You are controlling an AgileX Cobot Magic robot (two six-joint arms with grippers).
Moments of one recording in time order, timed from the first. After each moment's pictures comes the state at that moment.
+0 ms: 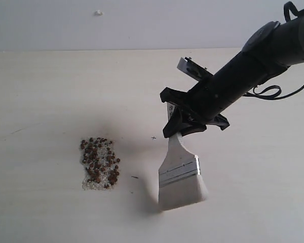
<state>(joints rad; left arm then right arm) -0.05 0.01 0.00 0.03 0.19 -0.42 0.30 2.02 -1.17 0.95 0.93 -0.49</state>
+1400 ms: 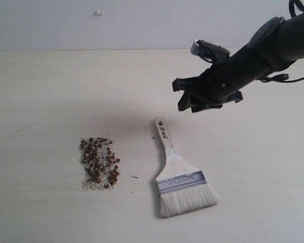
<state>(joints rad) -0.05 0.01 0.00 0.03 0.19 -0.42 0.27 1.99 -1.19 0.82 0.58 -0.52</state>
